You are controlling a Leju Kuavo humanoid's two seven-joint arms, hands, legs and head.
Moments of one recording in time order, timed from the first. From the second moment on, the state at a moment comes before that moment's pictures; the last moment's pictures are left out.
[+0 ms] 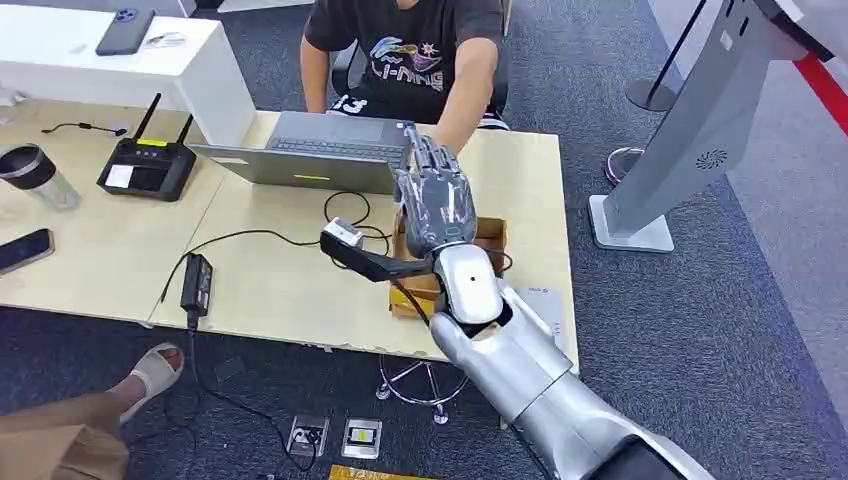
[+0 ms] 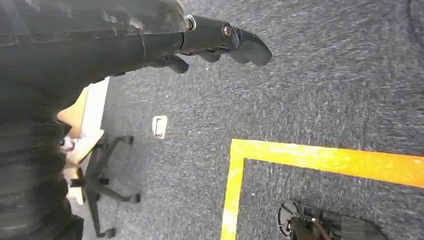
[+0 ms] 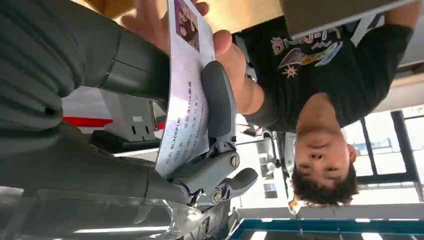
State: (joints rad) left arm -0.09 -0.02 -0.59 -0.19 0.48 0.64 0.19; right arm -0.83 0.31 0.75 -0.73 1.34 -0.36 0.25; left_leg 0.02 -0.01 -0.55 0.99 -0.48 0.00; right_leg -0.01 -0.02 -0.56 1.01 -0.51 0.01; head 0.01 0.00
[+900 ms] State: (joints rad) left arm -0.12 -0.07 -0.47 -0.12 0.51 0.70 0.14; right arm -0.88 0.36 0.86 -0.64 1.35 -0.38 0.30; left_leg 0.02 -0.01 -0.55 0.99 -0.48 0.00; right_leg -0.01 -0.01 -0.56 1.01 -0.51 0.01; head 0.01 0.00
